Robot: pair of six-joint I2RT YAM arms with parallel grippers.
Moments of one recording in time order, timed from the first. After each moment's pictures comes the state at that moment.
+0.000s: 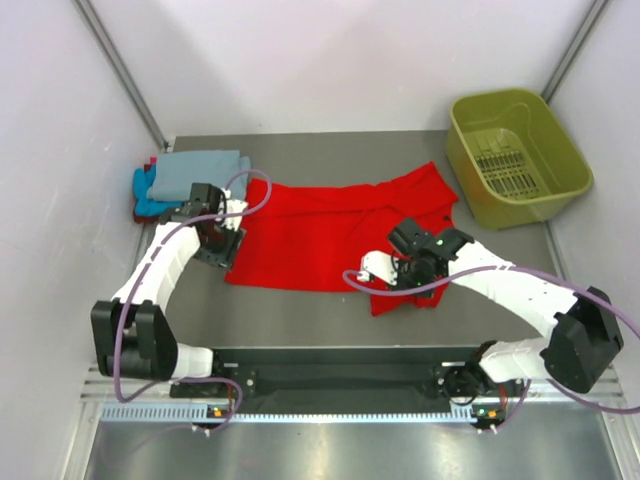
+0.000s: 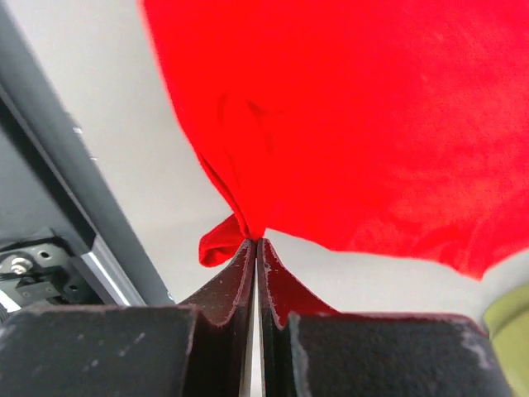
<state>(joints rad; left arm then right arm) -0.08 1.35 1.07 -0.93 0.02 0.26 0.73 1.30 0.98 -1.02 -0.05 -0.70</state>
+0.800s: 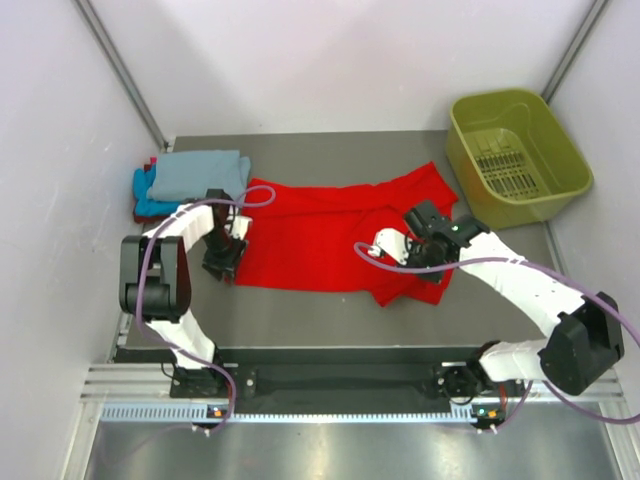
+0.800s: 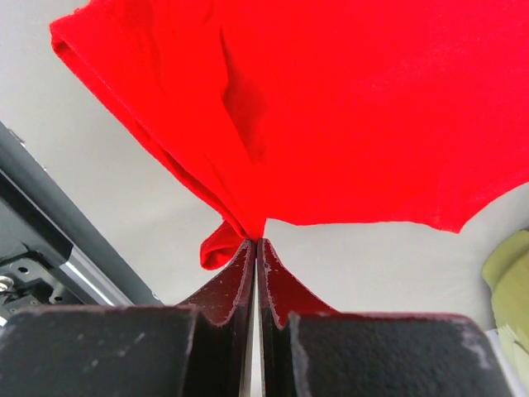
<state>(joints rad) -0.03 1.73 1.11 -0.93 0.04 0.26 0.58 1.30 1.04 -1.01 -0.03 -0.68</state>
